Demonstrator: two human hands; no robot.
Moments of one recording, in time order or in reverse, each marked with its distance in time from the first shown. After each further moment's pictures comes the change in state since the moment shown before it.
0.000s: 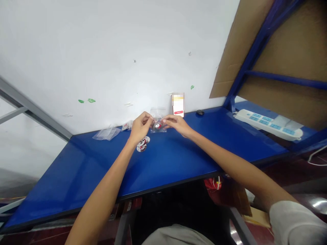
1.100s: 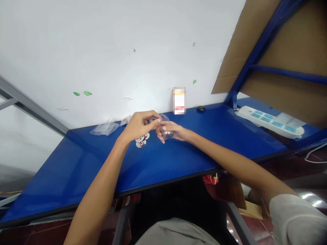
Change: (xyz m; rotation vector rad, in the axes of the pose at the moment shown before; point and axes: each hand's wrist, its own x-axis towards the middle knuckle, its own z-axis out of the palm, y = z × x) left_hand -0.013 0.054 -0.014 0.306 -0.252 0.181; right_hand -0.017 -0.002 0.027 0.342 -0.518 0.209
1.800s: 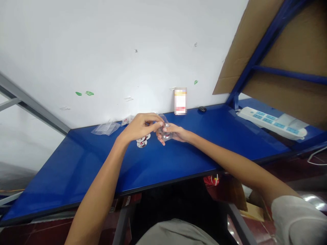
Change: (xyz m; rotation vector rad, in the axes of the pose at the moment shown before) left_hand 0.000 0.002 -0.009 -0.015 -0.181 0.043; right_hand 0.000 0.001 0.005 0.012 -0.021 -0.001
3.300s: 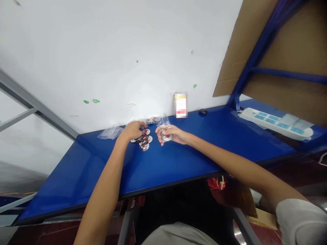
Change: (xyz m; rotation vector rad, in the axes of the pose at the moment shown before) left_hand -0.012 -0.118 -0.022 0.584 -0.085 -0.372; right_hand 0.003 0.002 -0.002 0.062 0.096 -0.007
